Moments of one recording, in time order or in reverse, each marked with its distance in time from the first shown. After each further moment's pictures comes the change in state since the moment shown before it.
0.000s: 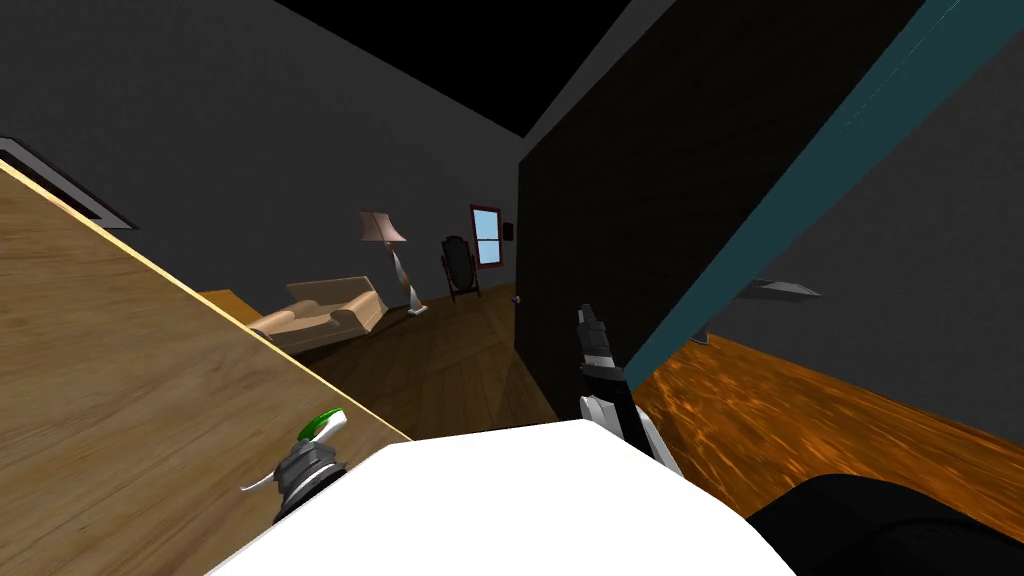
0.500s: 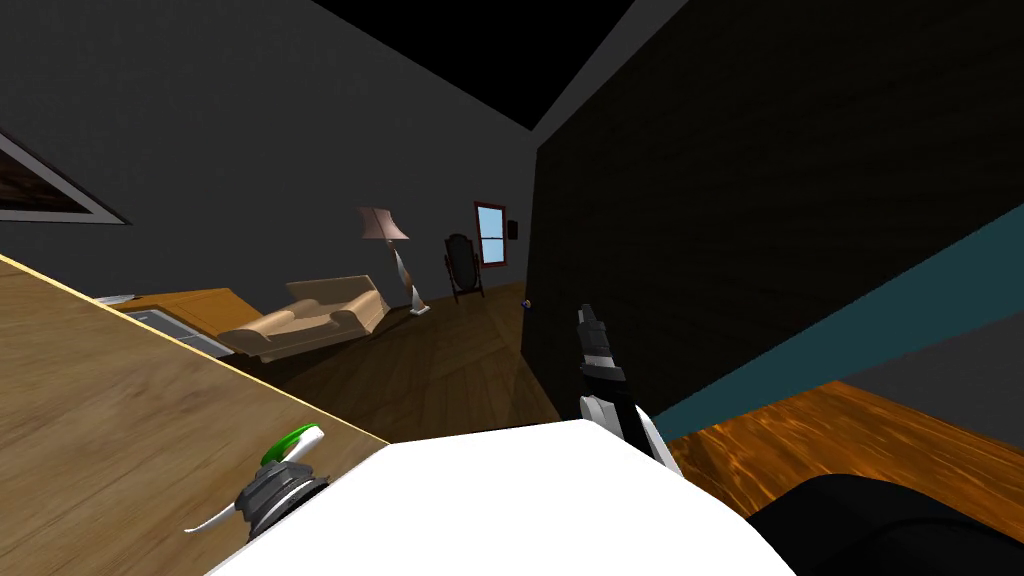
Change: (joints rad) arm 0.005 0.011 0.072 0.008 0.039 -0.007 -0.025
